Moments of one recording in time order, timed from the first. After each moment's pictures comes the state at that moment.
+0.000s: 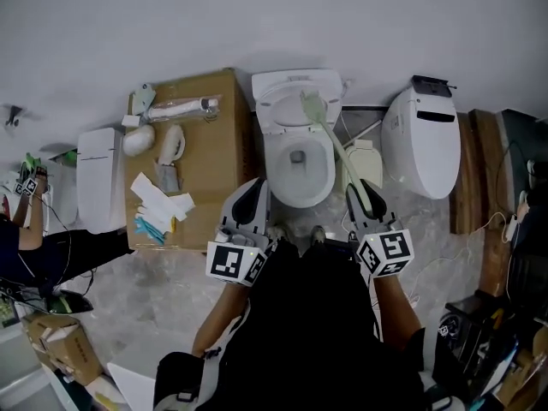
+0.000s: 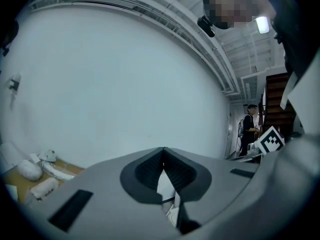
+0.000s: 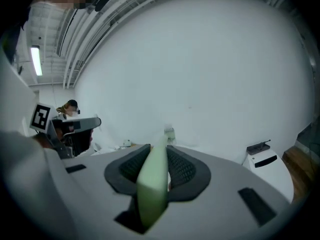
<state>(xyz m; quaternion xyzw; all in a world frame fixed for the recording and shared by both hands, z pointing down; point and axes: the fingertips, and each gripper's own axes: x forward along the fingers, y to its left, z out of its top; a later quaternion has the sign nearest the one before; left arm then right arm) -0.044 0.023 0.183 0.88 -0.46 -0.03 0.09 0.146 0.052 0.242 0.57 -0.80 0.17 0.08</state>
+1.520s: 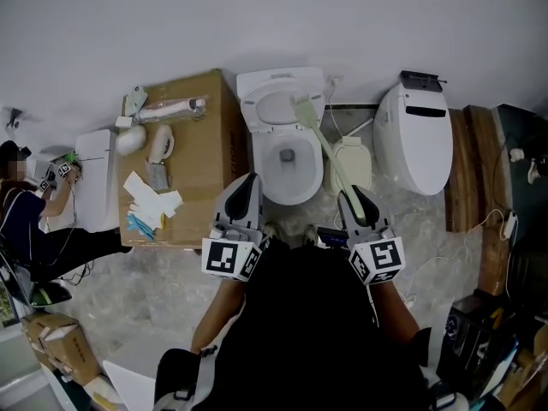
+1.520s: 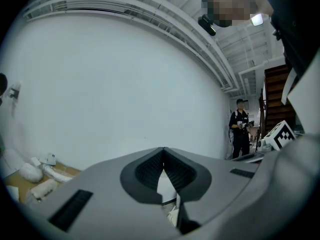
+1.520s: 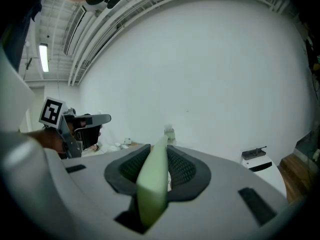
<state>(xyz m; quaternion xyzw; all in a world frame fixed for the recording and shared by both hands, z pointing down) 0.006 0.049 0.177 0.88 -0.47 -0.03 0.07 0.187 0.102 0.237 0.56 -0.81 0.14 0.08</state>
